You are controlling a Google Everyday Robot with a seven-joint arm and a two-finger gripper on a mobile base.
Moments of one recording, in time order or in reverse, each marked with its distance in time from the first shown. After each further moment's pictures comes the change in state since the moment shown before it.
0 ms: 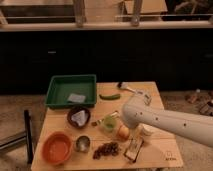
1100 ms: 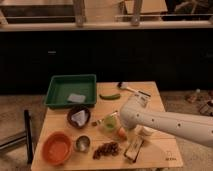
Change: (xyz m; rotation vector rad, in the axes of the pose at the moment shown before) arm -0.004 -0.002 0.023 -0.010 -0.006 0.280
